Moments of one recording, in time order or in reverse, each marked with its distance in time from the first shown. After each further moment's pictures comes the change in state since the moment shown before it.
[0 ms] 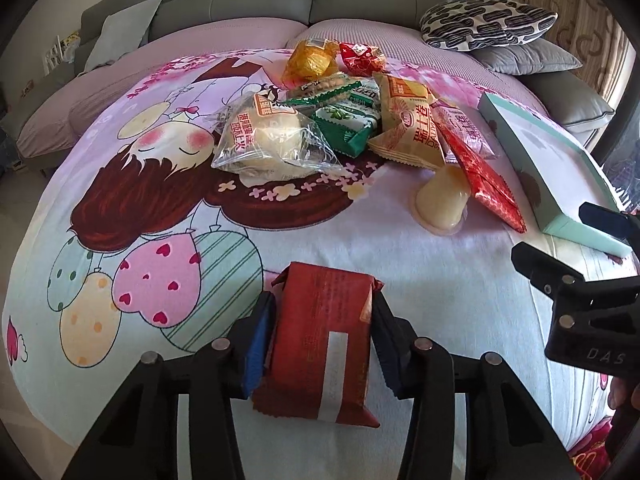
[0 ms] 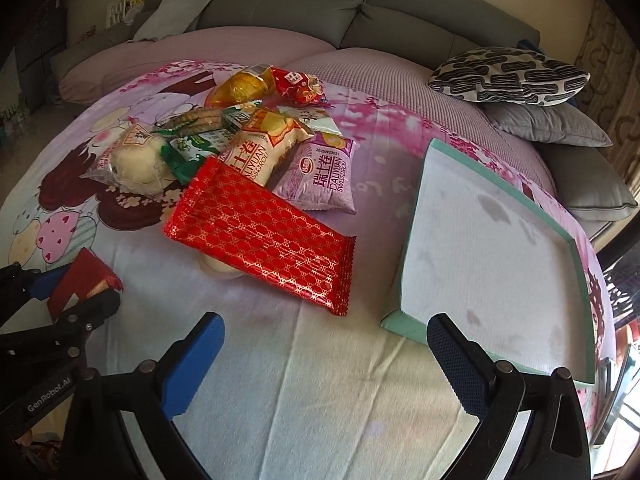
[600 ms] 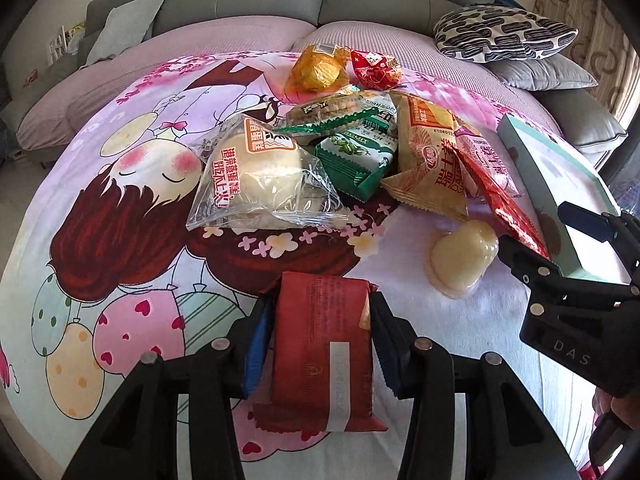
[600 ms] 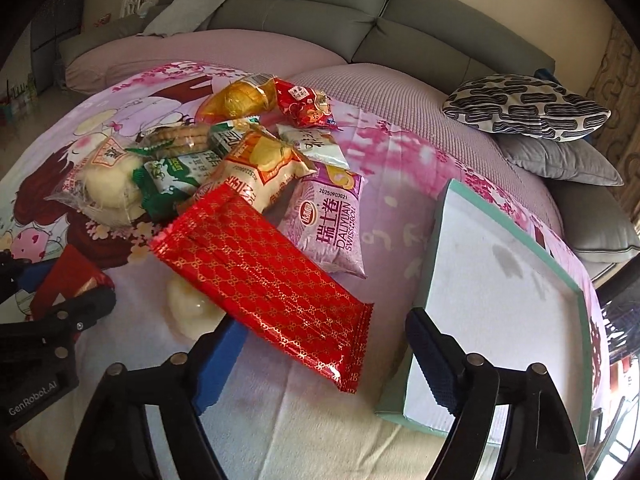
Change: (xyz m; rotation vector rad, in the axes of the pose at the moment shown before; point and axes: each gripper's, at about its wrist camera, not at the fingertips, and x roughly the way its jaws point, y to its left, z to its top) left arm 0.024 0.001 0.032 -0.040 -0.004 0.002; right arm 0.033 0.001 0.035 -0.062 -0.059 -0.018
